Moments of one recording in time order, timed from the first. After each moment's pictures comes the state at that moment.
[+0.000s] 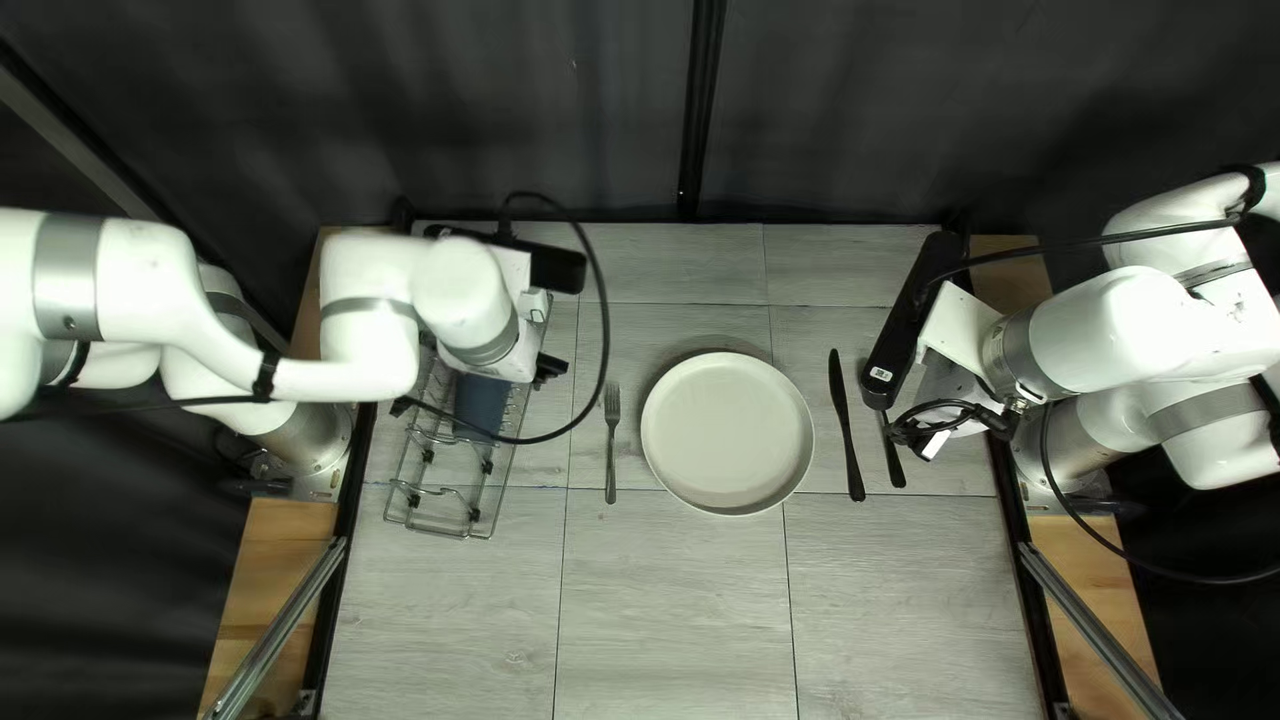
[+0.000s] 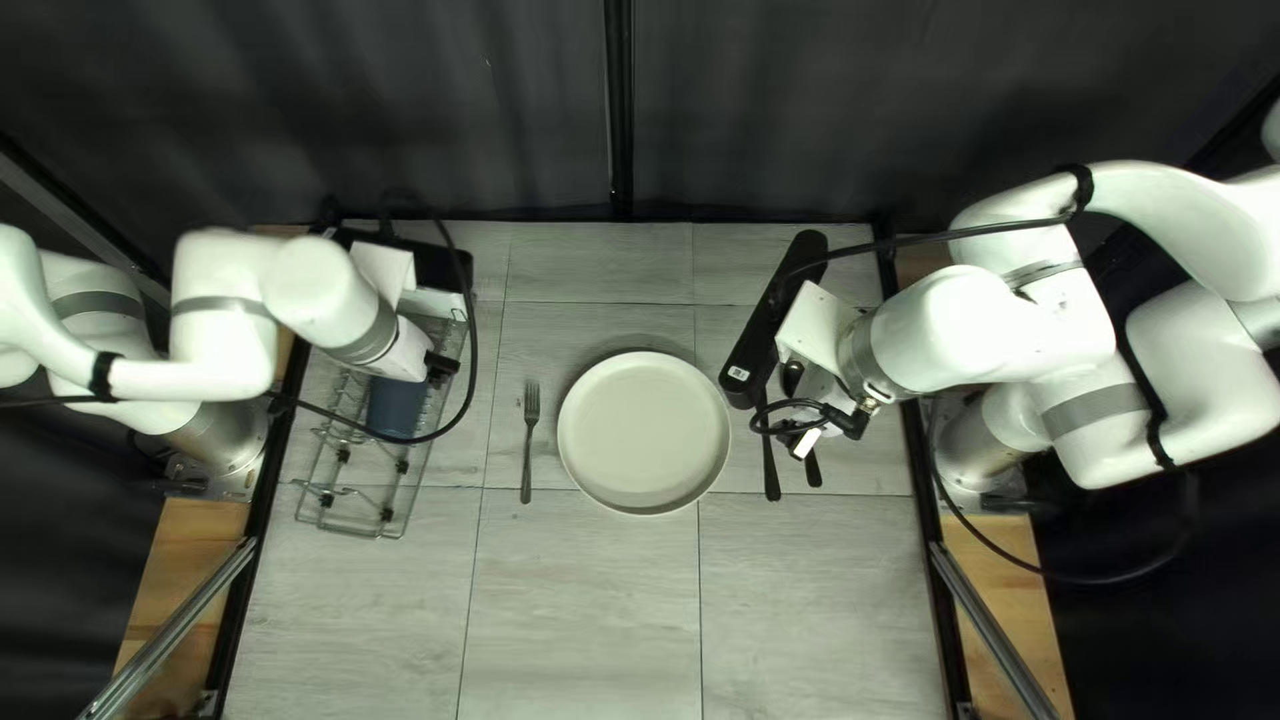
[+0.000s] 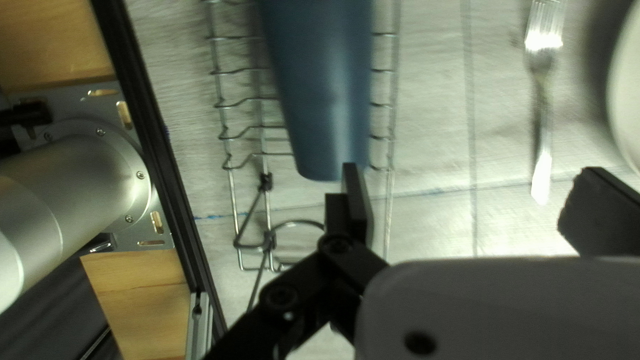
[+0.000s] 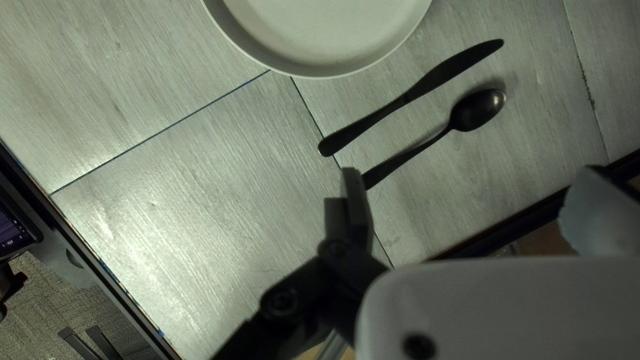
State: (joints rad) left arm 0.59 -0.53 -0.53 0.54 -0.07 1.12 -1.44; right arm 0.23 -0.70 0.03 0.65 -0.23 1.24 0.80
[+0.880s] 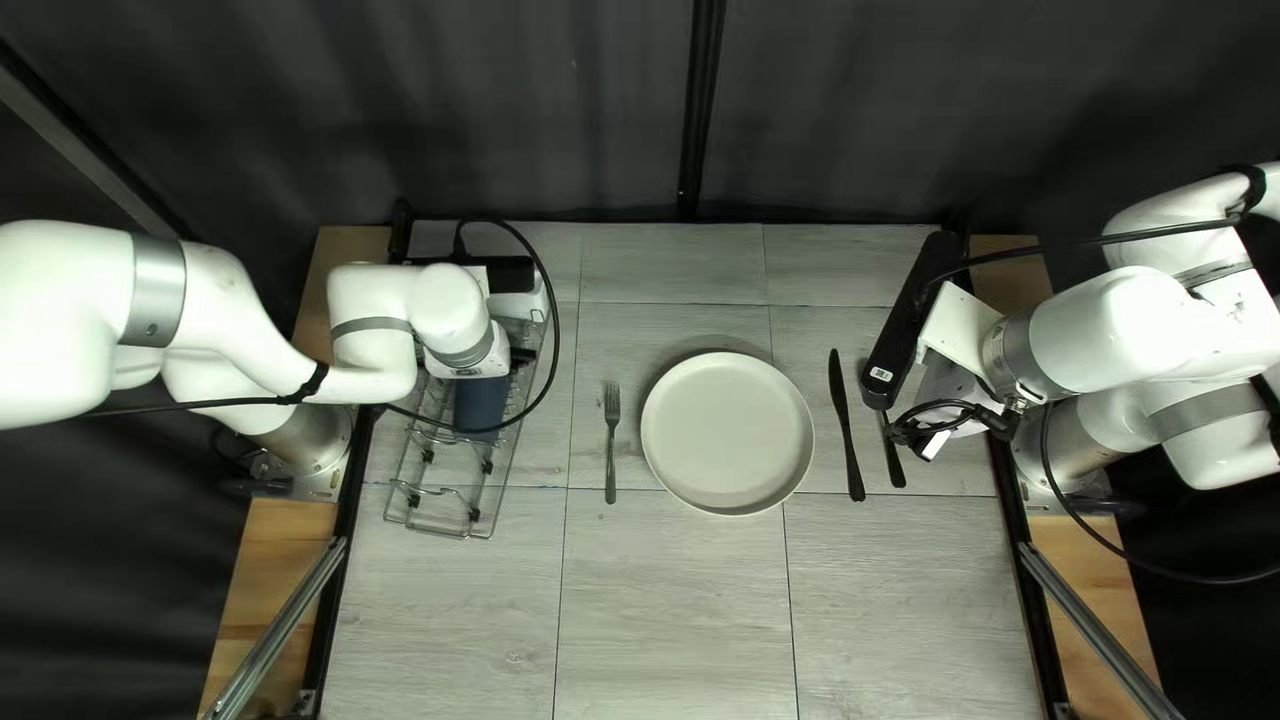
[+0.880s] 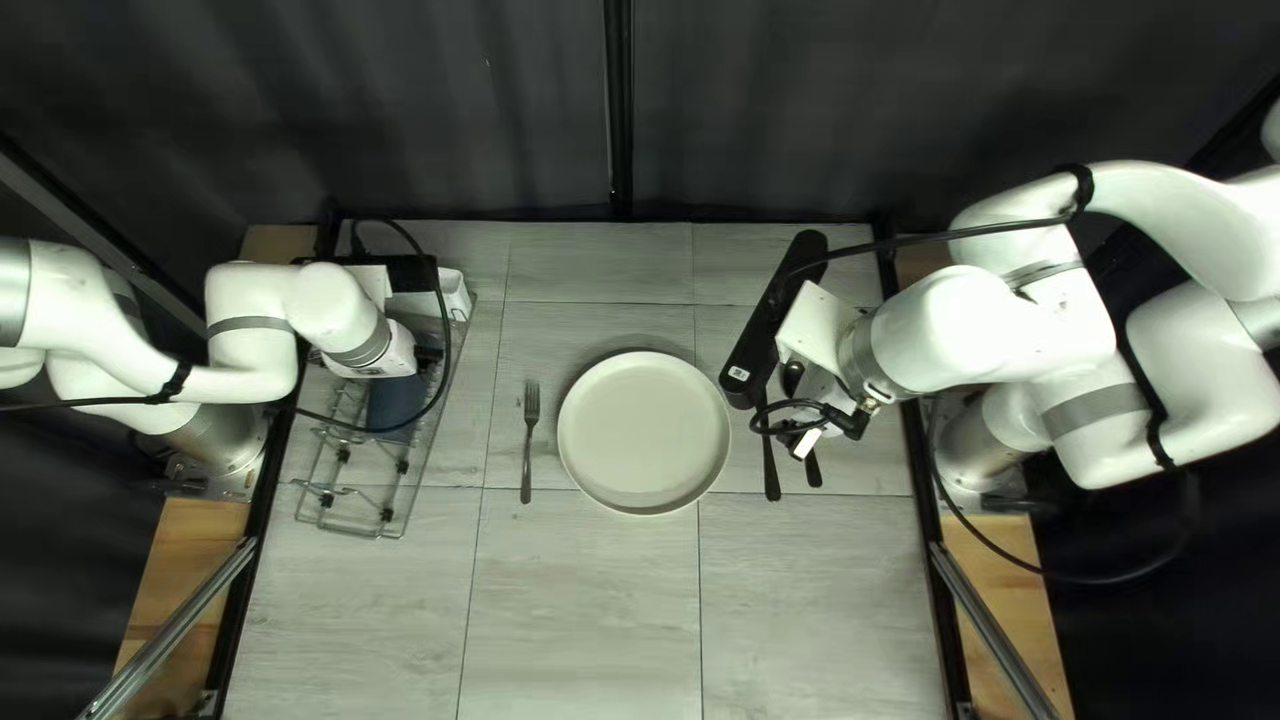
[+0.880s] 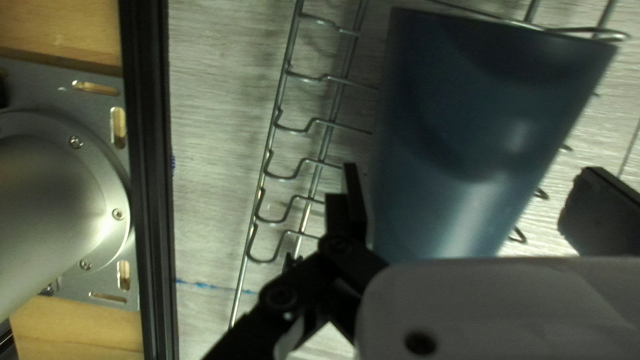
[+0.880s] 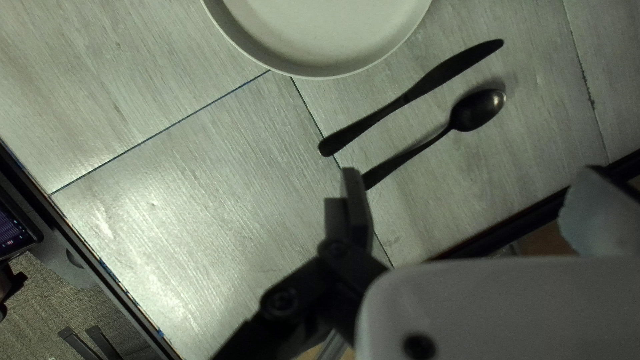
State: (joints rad) left arm 0.63 -0.48 -0.48 0.26 -0.11 0.75 -1.41; right arm 0.23 -0.70 0.03 0.65 -0.23 1.24 0.80
